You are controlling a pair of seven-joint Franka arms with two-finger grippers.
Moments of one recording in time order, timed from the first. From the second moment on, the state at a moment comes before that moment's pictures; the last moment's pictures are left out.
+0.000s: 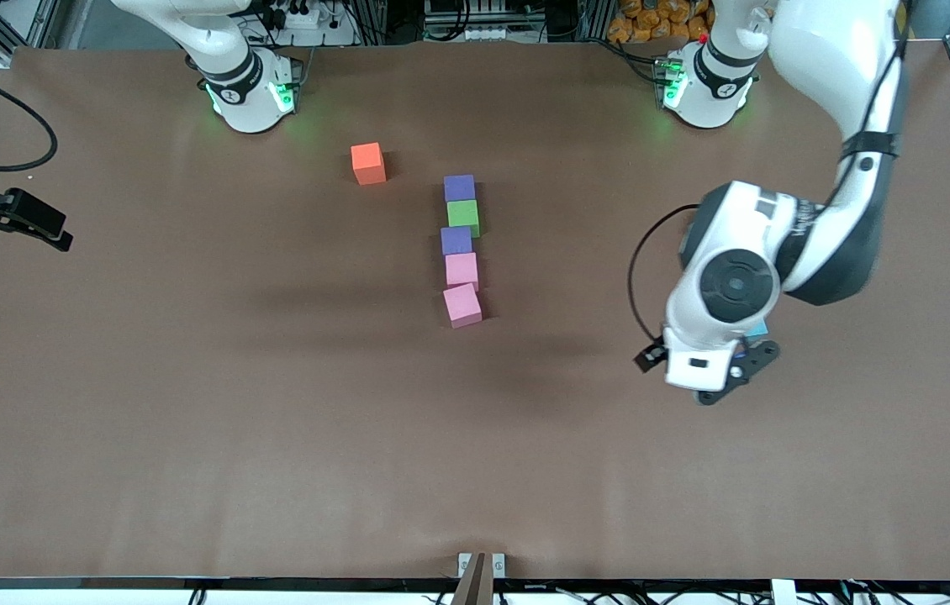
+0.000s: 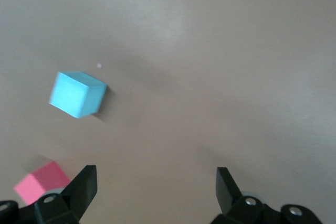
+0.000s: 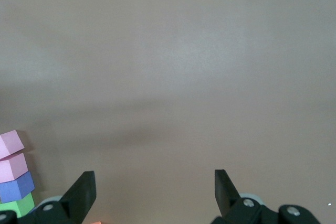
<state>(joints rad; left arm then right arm) -0.27 0.53 -0.10 -1.40 0.16 1.74 -0.95 -0.01 0.09 0.02 -1.40 -0.01 1.51 0.12</state>
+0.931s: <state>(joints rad) -0.10 0.11 -0.14 -1.76 0.07 1.75 -0.48 -0.01 0.09 0.01 -1.40 0.01 1.51 0.12</state>
